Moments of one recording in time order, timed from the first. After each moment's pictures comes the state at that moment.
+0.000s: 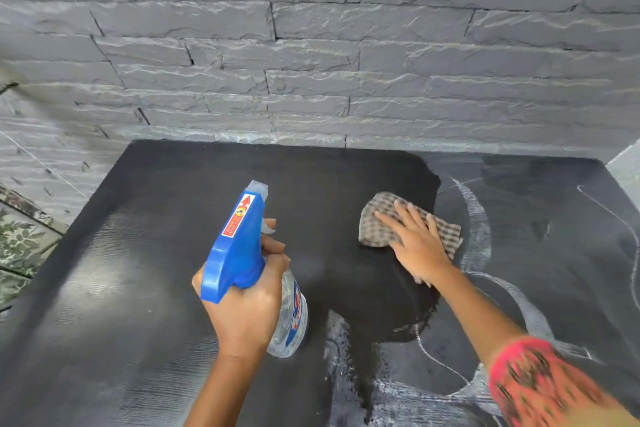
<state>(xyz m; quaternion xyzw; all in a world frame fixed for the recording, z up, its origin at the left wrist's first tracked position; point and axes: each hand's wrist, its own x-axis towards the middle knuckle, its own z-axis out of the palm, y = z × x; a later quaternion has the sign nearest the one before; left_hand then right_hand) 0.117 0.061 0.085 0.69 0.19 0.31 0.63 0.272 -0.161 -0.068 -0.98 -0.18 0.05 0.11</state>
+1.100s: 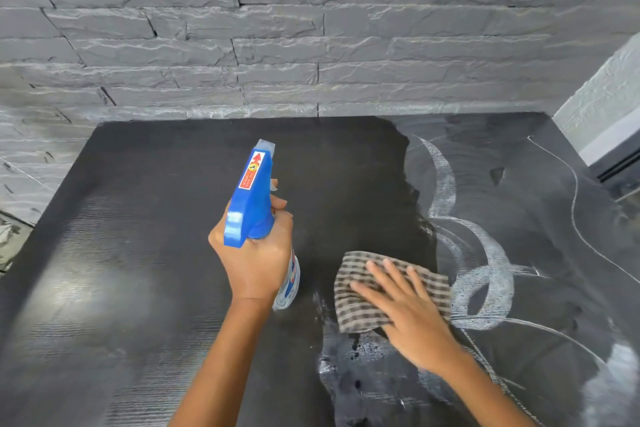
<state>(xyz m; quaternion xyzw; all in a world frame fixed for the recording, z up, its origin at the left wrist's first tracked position) 0.105 0.043 0.071 0.70 0.11 0.32 0.63 0.073 -0.184 -0.081 -0.96 -0.27 0.07 0.07</state>
